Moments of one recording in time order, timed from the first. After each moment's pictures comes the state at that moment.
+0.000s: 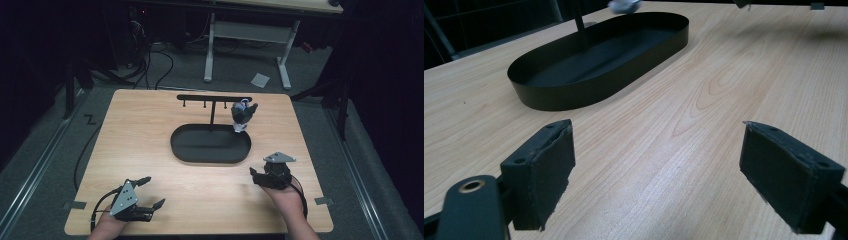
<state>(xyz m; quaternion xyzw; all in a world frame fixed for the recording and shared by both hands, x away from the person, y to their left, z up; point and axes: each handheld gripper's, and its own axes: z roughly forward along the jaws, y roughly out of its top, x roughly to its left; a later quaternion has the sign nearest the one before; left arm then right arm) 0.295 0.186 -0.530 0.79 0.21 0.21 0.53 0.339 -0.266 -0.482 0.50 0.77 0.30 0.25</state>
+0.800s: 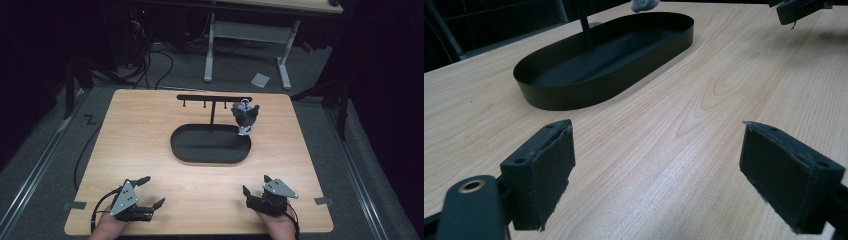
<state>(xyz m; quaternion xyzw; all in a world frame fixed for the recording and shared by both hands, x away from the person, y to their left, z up) 0.294 0.186 -0.530 0.79 0.22 0.22 0.53 0.276 -0.250 -0.516 0.49 0.72 0.39 0.29</state>
